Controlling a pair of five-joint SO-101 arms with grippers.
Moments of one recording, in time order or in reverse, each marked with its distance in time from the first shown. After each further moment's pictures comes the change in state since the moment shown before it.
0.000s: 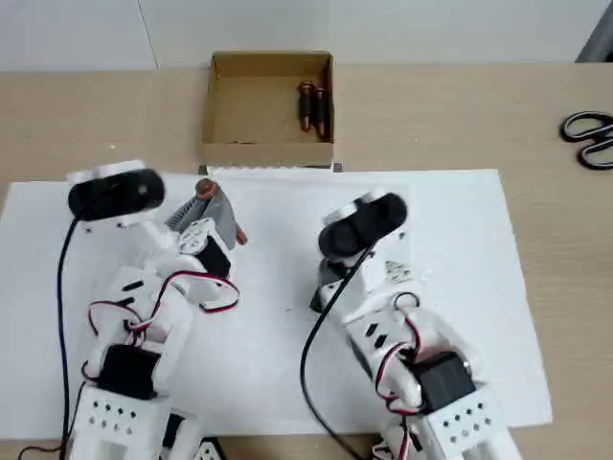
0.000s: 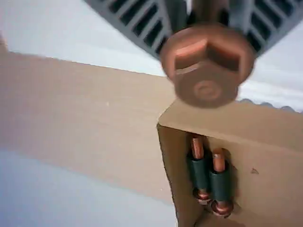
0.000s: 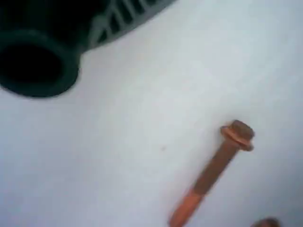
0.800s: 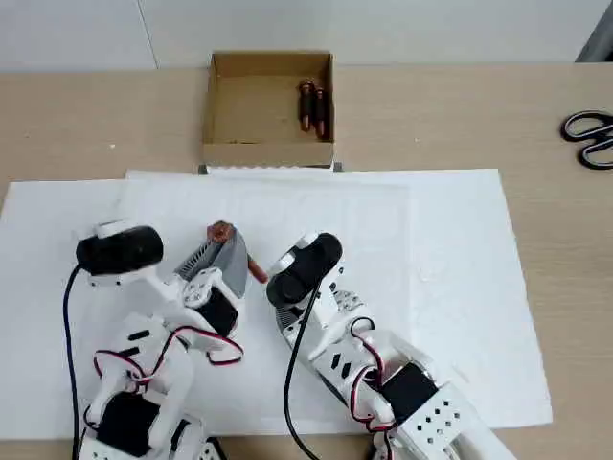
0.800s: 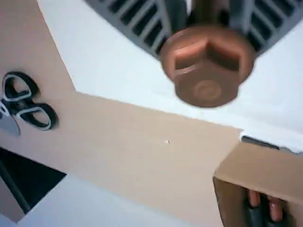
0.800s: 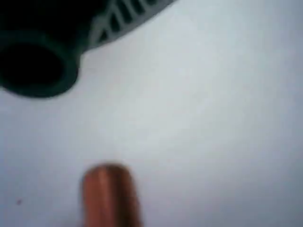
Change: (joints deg) left arm 6.7 -25.9 13.1 10.6 5.1; right arm -13.1 0.0 13.9 -11.8 0.0
